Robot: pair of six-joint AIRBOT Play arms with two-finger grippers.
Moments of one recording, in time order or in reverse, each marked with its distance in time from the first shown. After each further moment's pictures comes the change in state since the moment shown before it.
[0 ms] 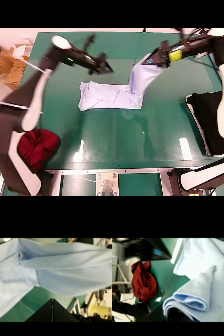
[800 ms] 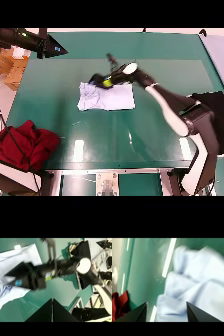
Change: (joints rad) left arm 0.334 0.201 0.011 -0.002 -0.230 0.032; right arm 0.406 -0.296 -0.040 -0.032 -0.649 0.008
